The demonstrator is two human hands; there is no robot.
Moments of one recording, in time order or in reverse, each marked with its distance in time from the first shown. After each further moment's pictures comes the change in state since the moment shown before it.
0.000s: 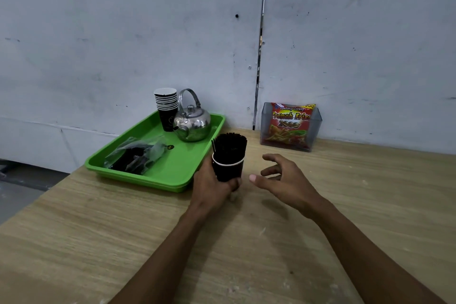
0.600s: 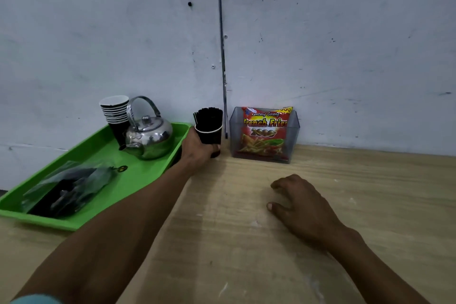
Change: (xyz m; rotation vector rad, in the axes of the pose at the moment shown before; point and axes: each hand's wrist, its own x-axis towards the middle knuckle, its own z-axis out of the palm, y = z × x) left_hand 0.176 -0.013 0.091 0.100 0.015 -0.173; right_hand 0.034 0.073 -0.070 -0.609 0.053 -0.065
